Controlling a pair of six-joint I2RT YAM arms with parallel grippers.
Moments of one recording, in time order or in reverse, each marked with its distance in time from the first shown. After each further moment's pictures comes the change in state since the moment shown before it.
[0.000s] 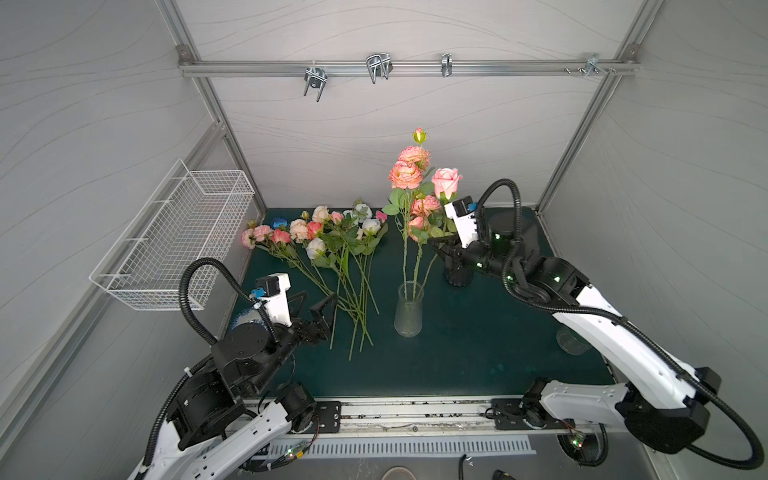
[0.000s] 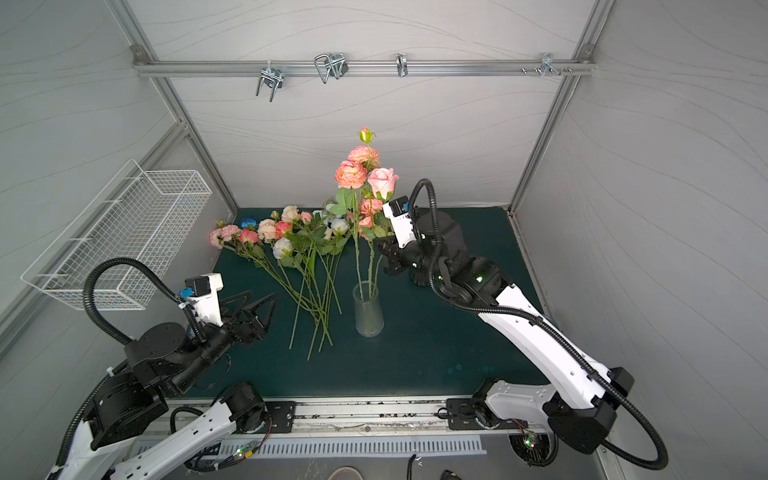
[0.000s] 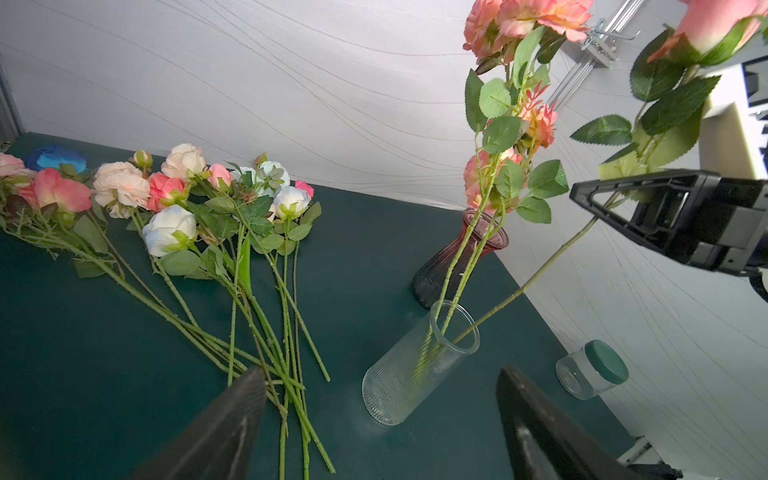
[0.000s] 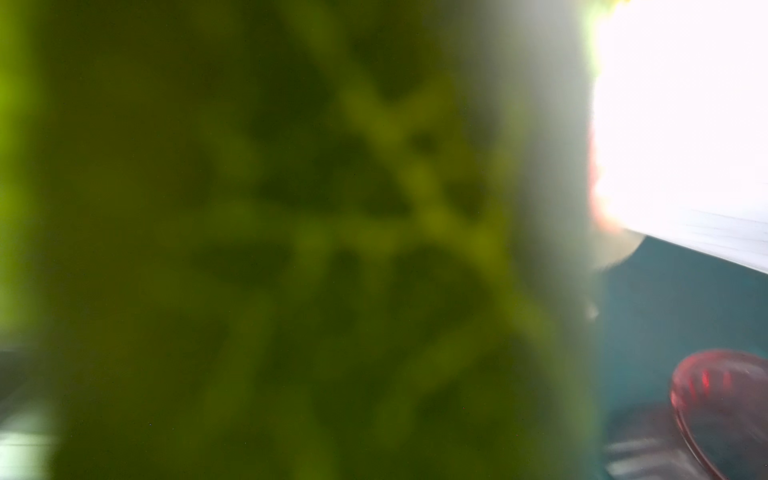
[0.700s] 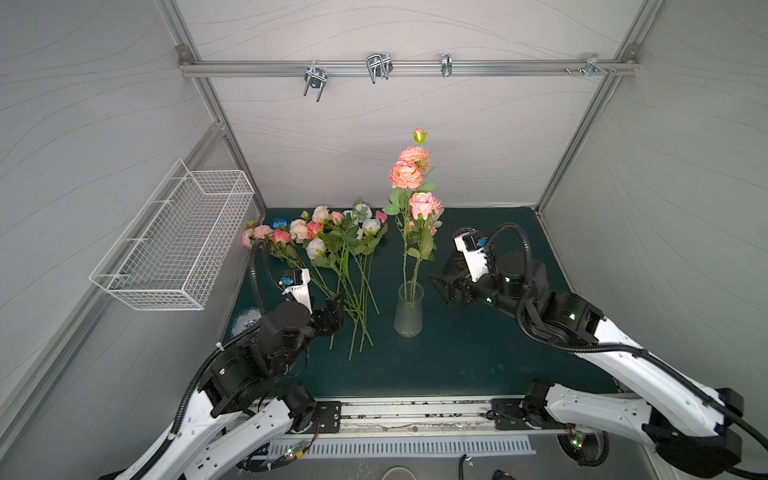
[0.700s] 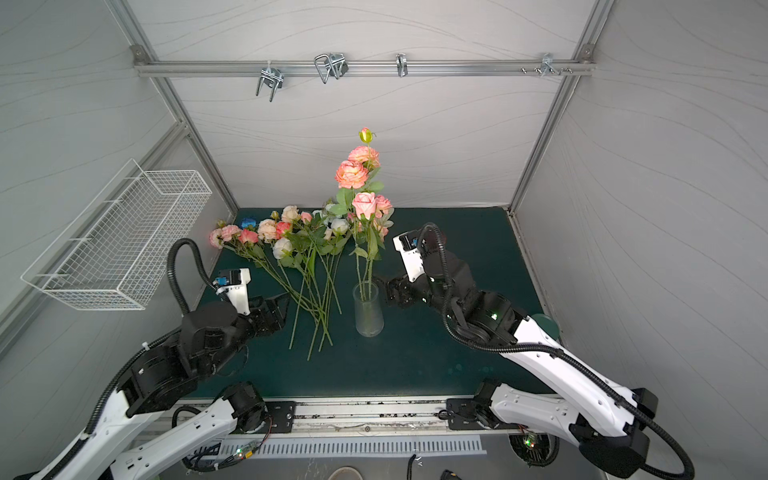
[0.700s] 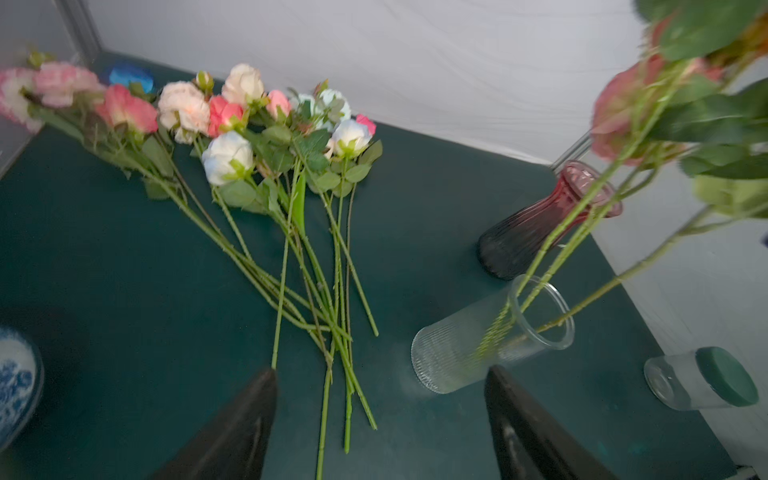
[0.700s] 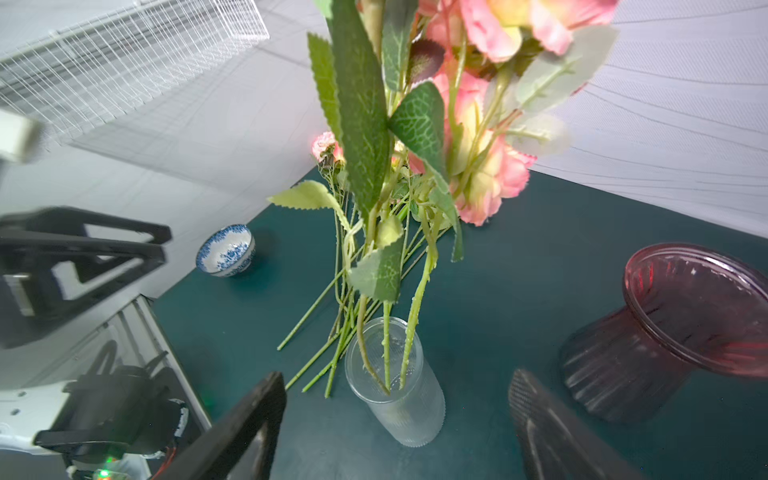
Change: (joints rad) left arm 0.068 0.207 -0.019 -0.098 -0.067 -0.120; right arm 0.109 -0.235 -0.246 0.000 0.186 0.035
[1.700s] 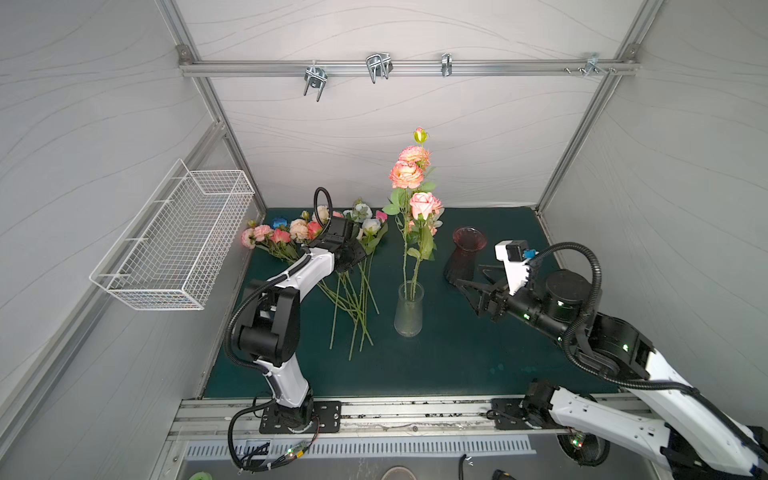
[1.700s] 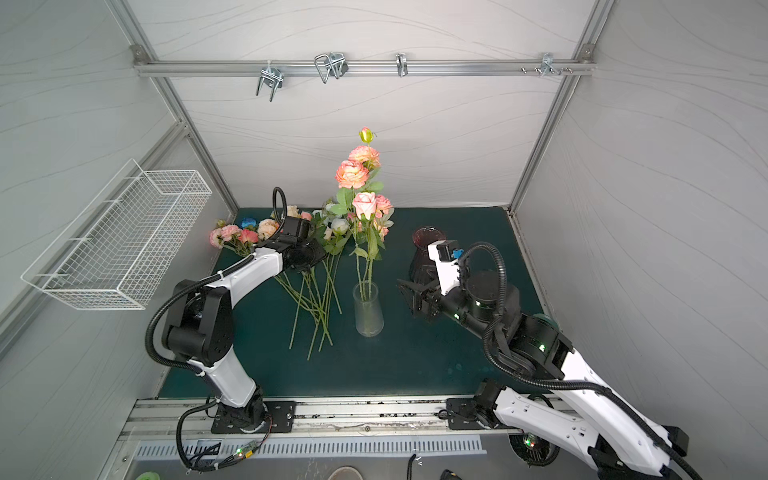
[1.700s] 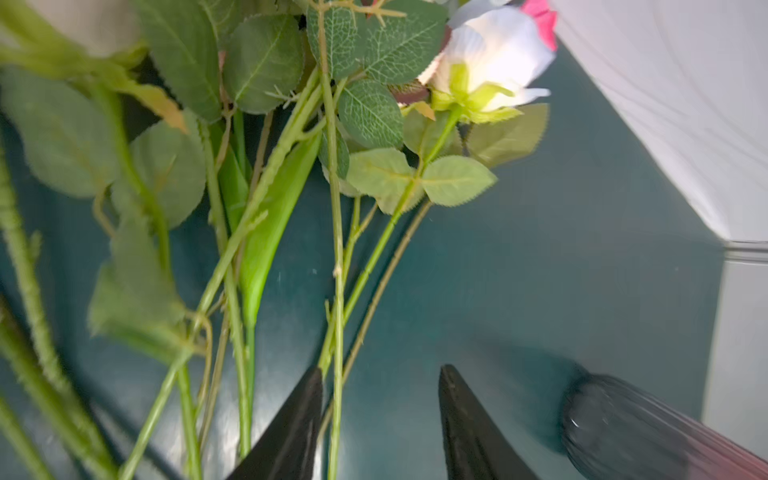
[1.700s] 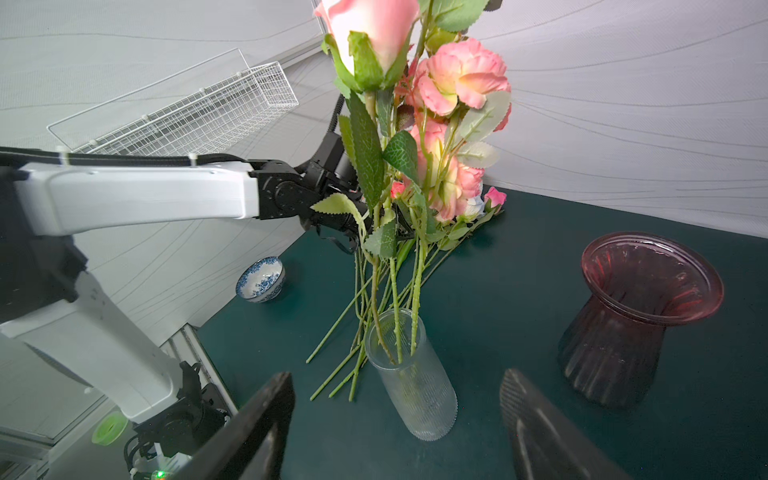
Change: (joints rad) left arm 0.479 1.210 0.354 0.457 0.449 -0.137; right arm -0.011 -0.237 -0.050 -0.051 0.005 0.050
